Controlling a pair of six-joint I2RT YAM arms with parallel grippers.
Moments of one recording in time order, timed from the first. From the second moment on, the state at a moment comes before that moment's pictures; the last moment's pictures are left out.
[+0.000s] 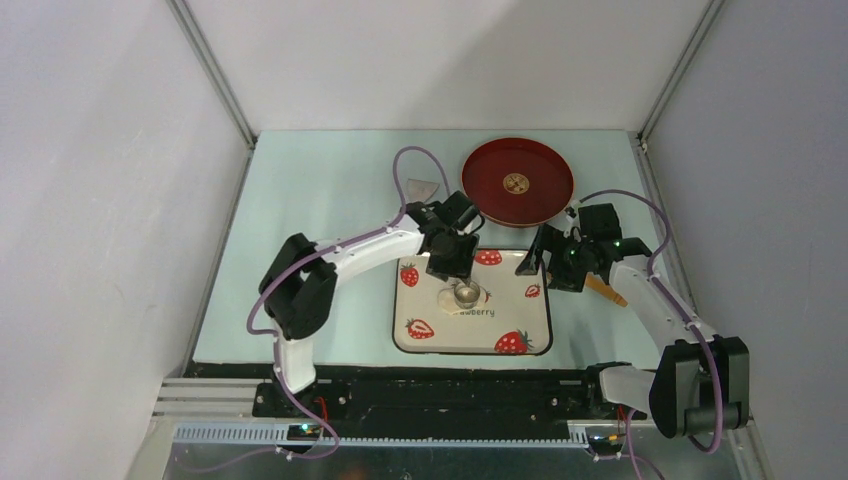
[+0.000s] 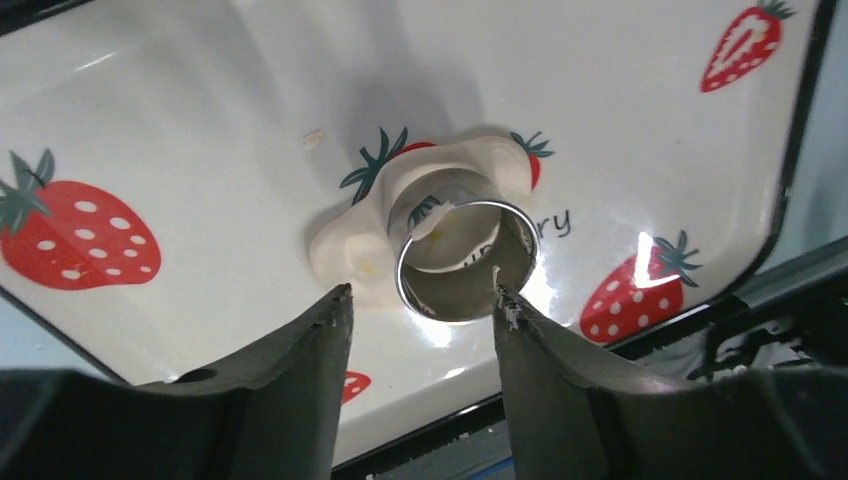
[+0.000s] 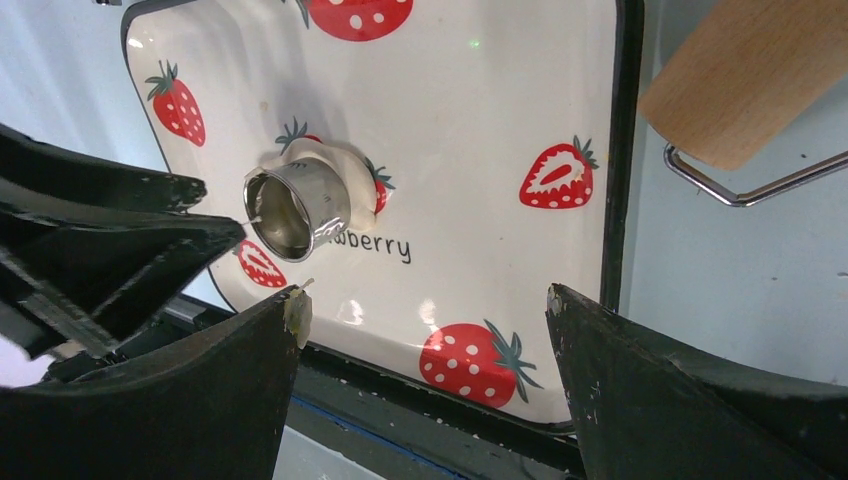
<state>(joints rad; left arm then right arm) -0.85 1.91 1.48 -0.76 0.06 -0.57 0.13 1.20 0.81 -0.63 -0.40 0.47</state>
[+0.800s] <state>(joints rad) -0.73 1.78 1.16 -0.46 0.30 -0.71 0.43 1.52 0.95 -0.49 -0.49 0.64</state>
